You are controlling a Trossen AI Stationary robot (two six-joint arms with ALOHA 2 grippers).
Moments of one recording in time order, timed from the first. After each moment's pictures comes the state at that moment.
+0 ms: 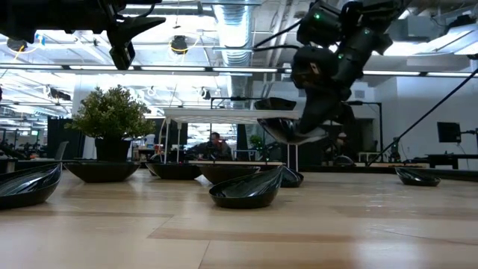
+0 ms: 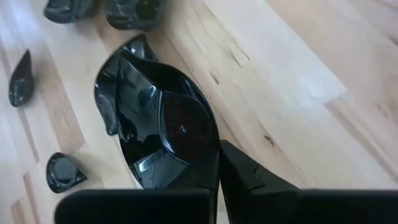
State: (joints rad) left arm -0.17 0.91 0.28 0.55 -0.18 -0.57; right arm -0.16 1.43 0.85 -0.34 -0.13 0.53
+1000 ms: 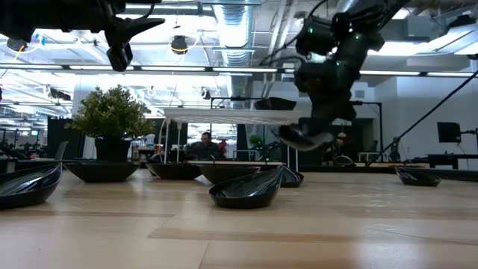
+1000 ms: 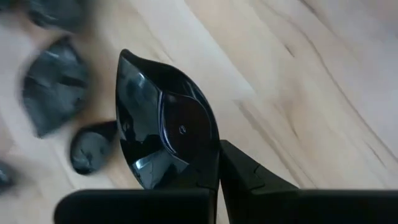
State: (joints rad) left arm -0.20 0.91 0.28 0.55 -0.23 -0.64; right arm -0.32 1.44 0.92 -0.55 -0.10 0.38
